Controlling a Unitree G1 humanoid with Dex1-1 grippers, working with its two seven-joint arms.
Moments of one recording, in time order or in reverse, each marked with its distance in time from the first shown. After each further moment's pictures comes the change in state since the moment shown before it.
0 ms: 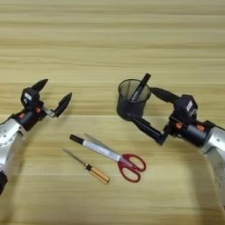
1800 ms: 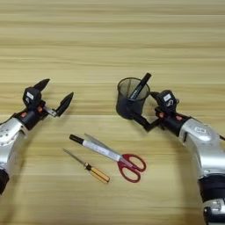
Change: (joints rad) left arm -0.021 -0.008 -0.001 0.035 0.005 -0.011 0.001; right arm -0.259 0.121 0.104 0.401 -0.268 0.025 -0.221
